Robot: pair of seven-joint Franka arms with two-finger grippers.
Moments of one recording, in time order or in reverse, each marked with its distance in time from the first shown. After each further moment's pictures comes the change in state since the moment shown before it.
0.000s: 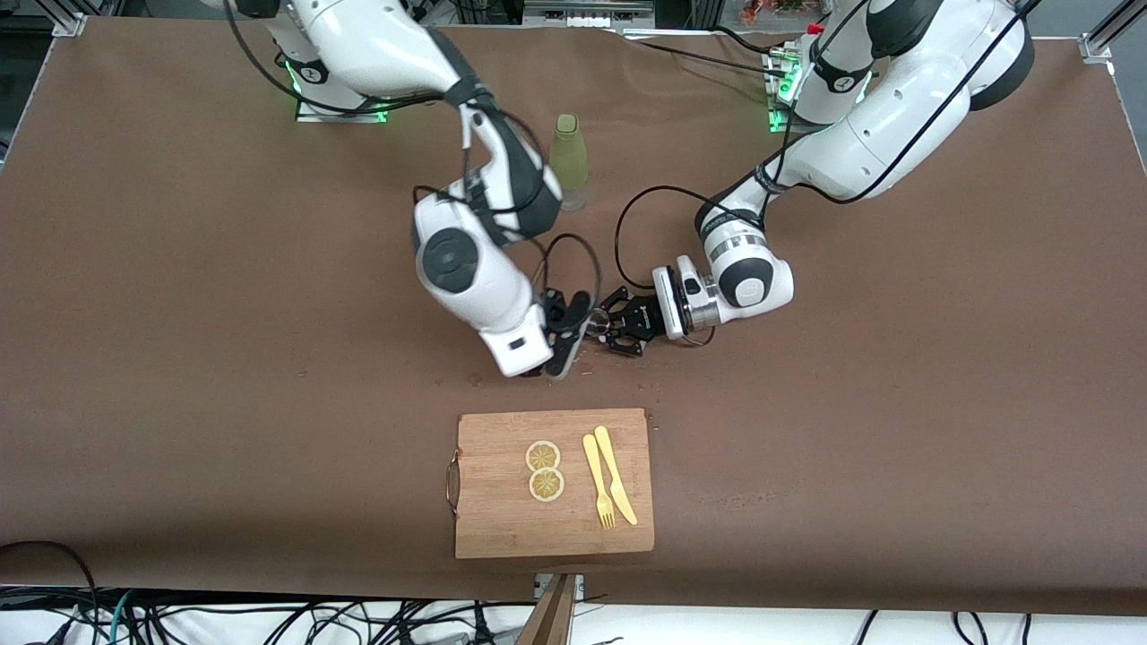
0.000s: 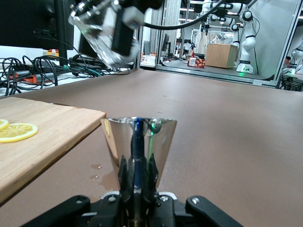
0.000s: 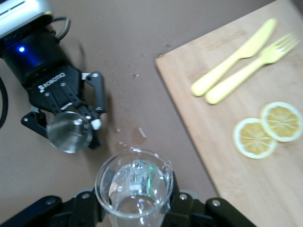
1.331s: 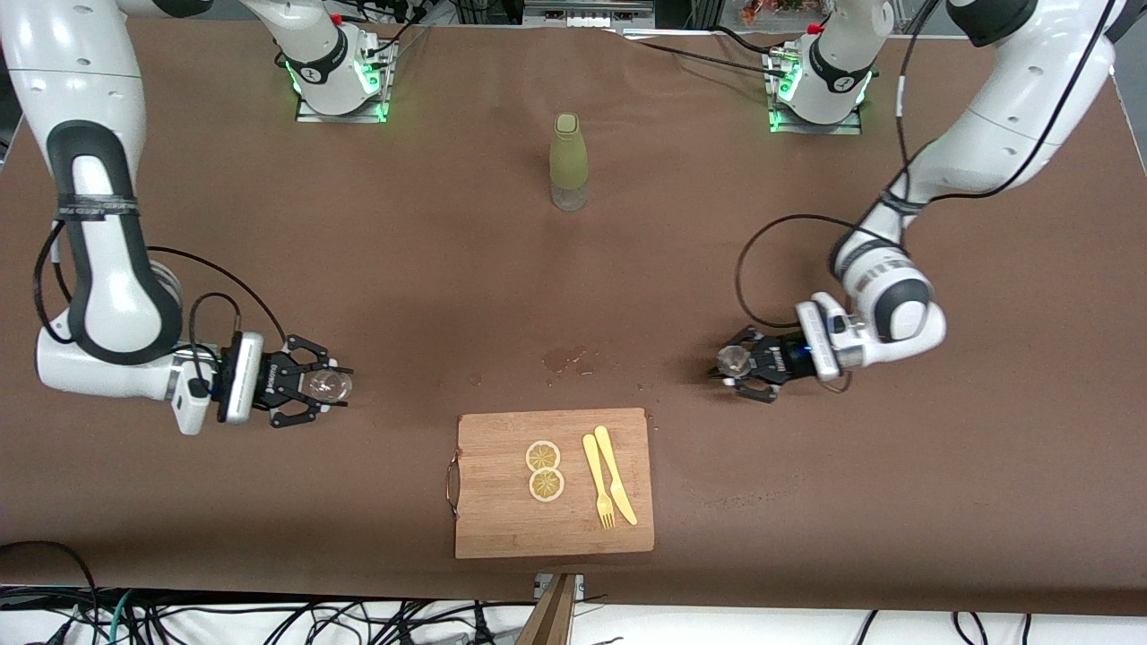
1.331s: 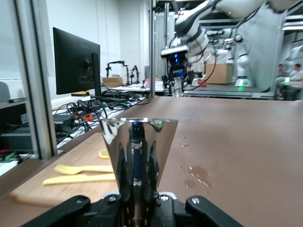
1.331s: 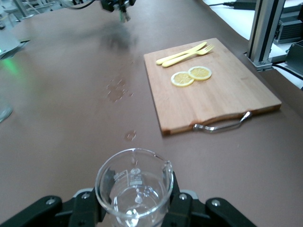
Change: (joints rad) left arm 0.314 -0.163 0.178 -0.025 0.394 -0.411 -0.201; right arm -0.838 -0.111 0.306 -0.329 0.390 -0.230 -1.092
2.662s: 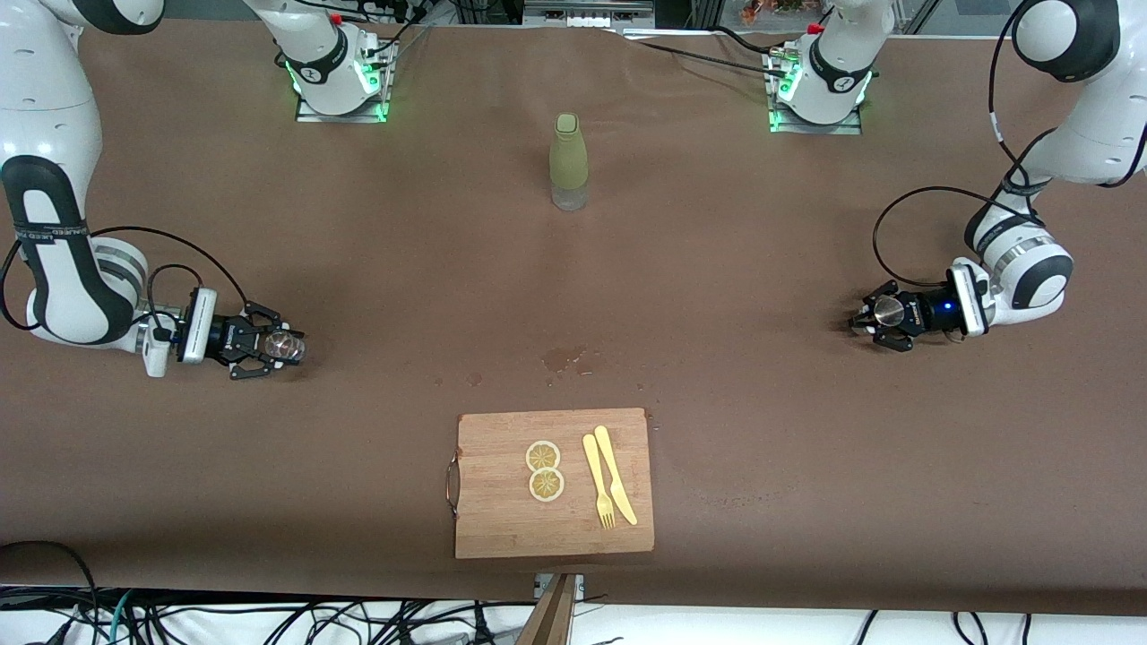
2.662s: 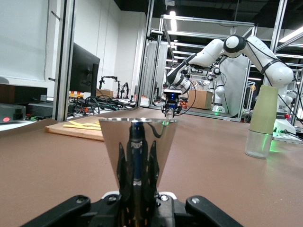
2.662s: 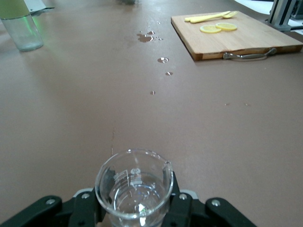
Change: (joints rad) left arm 0.233 0.099 0.307 -0.036 0.260 -0.497 0.070; right arm -0.208 0.058 -0.024 -0.197 0.003 -0.011 -0.443
